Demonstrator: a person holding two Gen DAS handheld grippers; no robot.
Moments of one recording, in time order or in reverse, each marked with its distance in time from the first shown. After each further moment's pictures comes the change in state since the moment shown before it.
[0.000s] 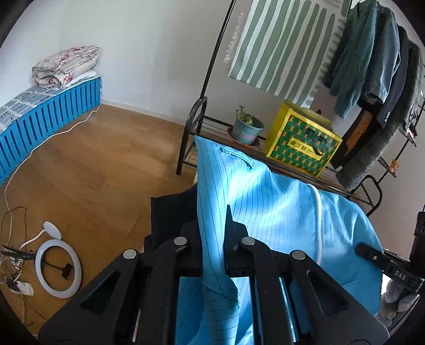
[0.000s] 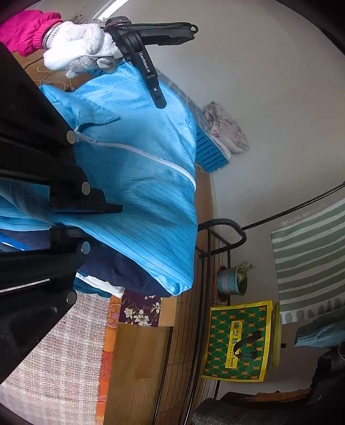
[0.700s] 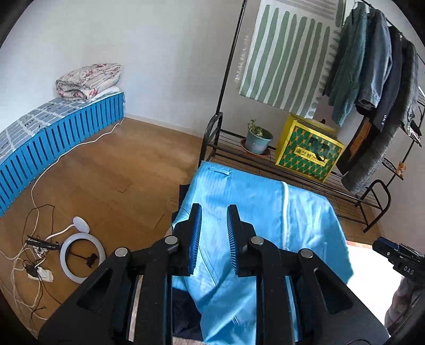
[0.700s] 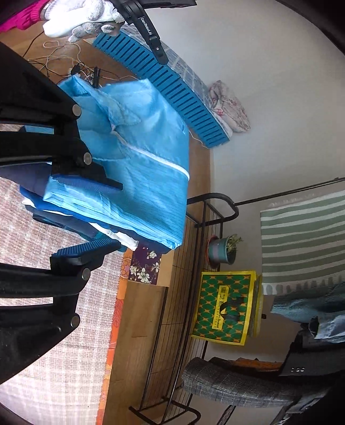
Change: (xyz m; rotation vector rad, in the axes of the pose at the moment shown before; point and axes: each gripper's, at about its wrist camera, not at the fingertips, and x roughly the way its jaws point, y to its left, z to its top) left arm -0.127 -0.028 -0.053 0.002 -0.087 0.093; right arm -0.128 0.022 -0.021 -0.064 -0.048 -0.167
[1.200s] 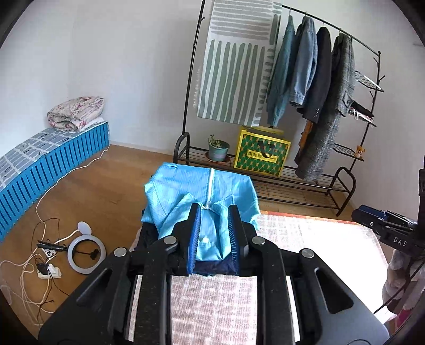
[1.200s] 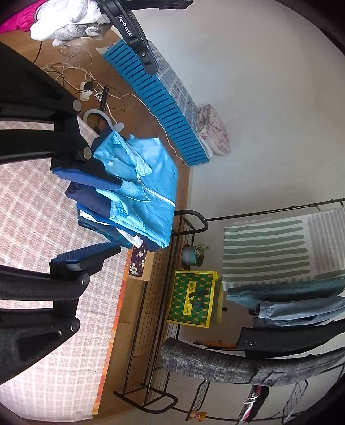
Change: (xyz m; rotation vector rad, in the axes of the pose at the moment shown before) left arm -0.232 -0.091 -0.094 0.113 -0.120 -0.096; right arm -0.219 0.012 -0.083 -0.080 -0.155 0.036
